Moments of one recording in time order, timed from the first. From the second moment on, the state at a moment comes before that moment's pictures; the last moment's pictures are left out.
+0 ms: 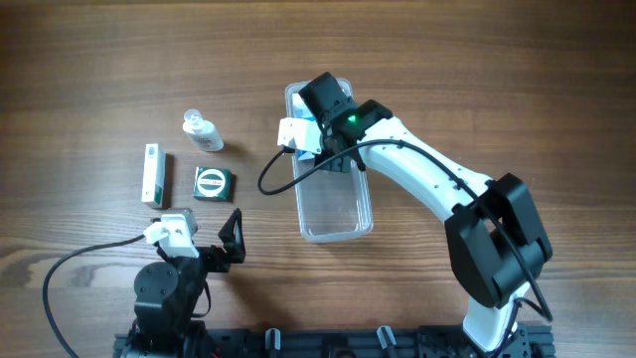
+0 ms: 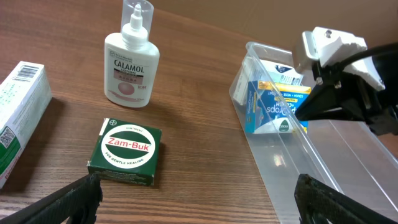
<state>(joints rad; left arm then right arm) -0.12 0.01 0.13 -0.46 0.09 -0.33 0.63 1.96 1.46 -0.70 0.01 -0.86</state>
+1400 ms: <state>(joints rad) -0.12 0.01 0.13 -0.46 0.09 -0.33 0.64 2.08 1.46 -0.59 0.25 -0.65</state>
